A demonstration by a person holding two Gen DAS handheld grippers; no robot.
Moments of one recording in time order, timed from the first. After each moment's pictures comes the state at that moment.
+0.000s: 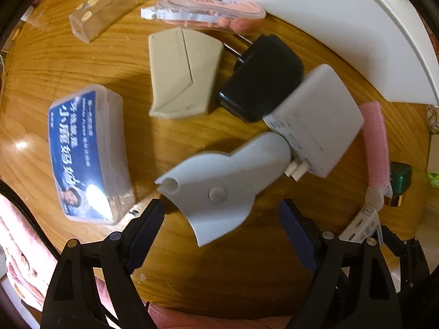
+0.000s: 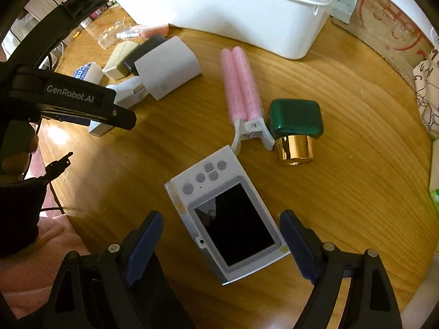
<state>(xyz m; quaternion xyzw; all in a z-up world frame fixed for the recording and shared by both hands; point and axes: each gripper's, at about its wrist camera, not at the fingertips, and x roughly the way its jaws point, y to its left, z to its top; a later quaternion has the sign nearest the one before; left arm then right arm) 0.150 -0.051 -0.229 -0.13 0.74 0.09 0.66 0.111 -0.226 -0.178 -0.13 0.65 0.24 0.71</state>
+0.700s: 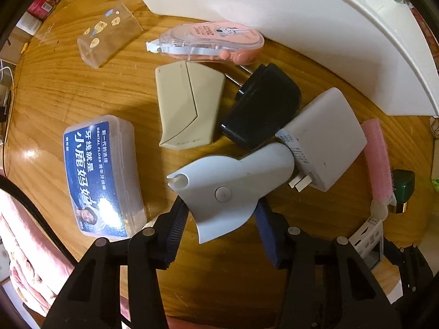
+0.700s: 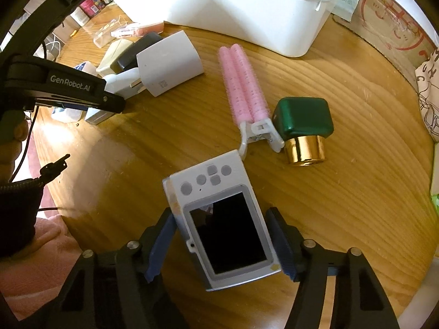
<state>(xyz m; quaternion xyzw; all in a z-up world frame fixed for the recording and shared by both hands) 0.183 -0.030 -0.209 -0.10 0.72 0.10 0.68 0.119 -0.227 -0.184 -0.14 0.65 0.24 0.71</state>
